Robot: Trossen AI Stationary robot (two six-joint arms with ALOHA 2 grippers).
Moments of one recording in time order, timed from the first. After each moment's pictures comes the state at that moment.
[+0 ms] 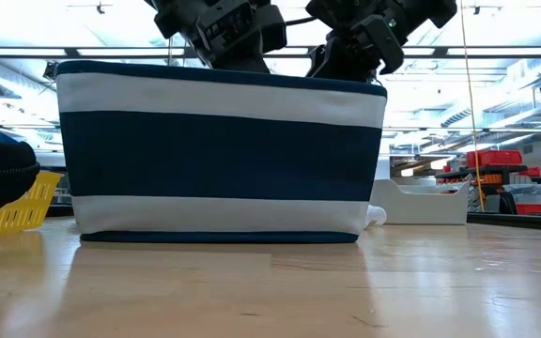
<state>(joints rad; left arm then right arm) 0.04 1.65 1.20 -0.33 0.15 0.00 0.08 1.54 1.04 -0.18 0.11 -0.33</state>
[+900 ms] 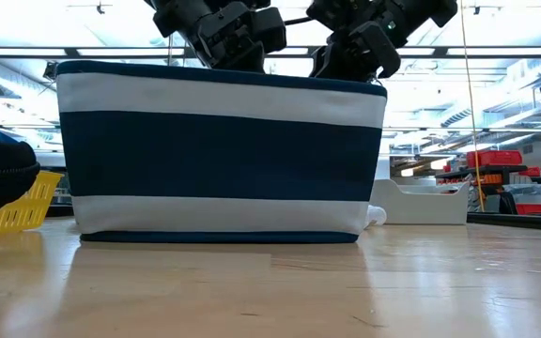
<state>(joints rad) 0.04 1.65 1.19 -0.32 0.08 0.03 0.08 1.54 1.04 -0.19 0.16 -0.33</state>
